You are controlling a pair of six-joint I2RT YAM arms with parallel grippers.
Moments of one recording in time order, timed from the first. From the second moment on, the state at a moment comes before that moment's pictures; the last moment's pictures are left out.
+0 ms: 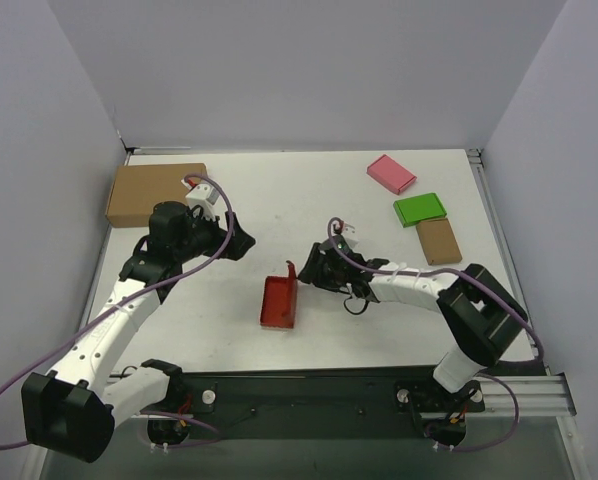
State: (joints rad) left arm -0.29 1.06 0.85 -0.24 0.34 -0.27; right arm 0.76 1.58 0.75 0.04 0.11 0.91
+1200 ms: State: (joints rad) left arm -0.29 1.06 0.85 -0.25 0.27 -0.24; right arm 1.16 1.49 1.14 -0.41 0.41 0.50
